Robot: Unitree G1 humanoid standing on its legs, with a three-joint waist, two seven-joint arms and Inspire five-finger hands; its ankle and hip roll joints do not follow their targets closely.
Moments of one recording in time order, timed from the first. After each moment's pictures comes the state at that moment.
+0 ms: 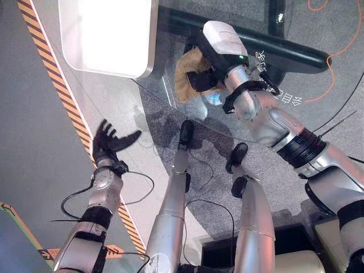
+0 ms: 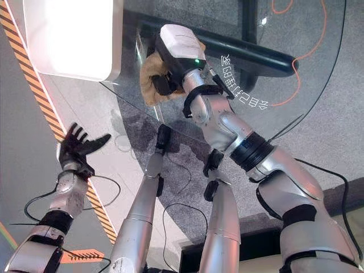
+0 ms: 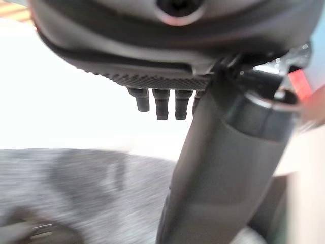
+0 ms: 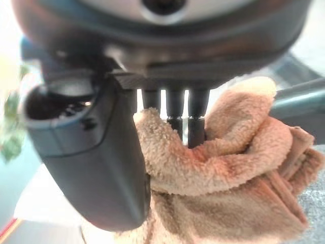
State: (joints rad) left arm -0.49 0.45 -0.12 0.69 -0.81 -0.32 0.36; right arm -1.20 -0.58 0.78 0.29 -0.21 0.31 -0.27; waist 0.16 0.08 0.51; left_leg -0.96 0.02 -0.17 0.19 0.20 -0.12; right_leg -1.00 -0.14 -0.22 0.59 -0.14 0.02
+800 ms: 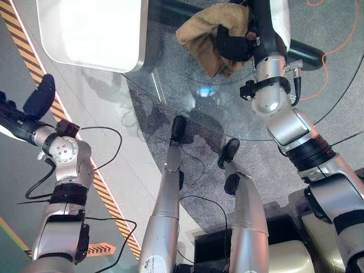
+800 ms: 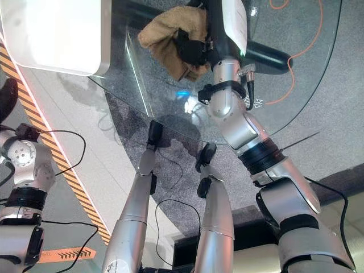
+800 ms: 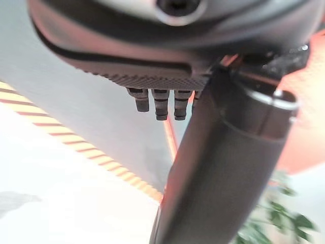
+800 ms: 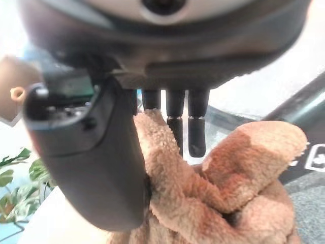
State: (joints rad) left arm -0.62 0.61 0.03 0.51 -0.62 -0.53 0.93; right arm -1.06 -0.58 0.50 0.25 -0.02 0.21 -0.55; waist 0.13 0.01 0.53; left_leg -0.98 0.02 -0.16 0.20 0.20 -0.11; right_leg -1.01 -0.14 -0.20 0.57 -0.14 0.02
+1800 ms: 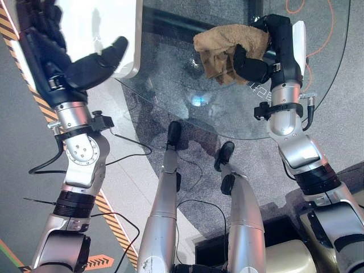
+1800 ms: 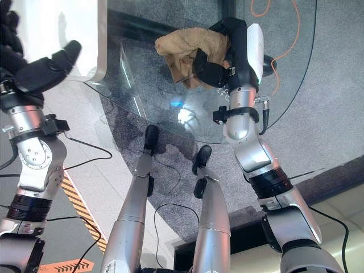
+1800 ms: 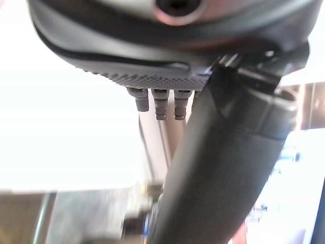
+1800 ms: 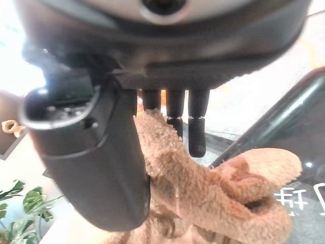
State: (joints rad) left arm -0.55 0.59 -0.11 0.03 -0.42 -0.48 0.41; right arm -0.82 -0.59 0.32 0.08 -0.05 0.14 -0.48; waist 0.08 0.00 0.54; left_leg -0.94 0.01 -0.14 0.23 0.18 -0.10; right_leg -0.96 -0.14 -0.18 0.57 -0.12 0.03
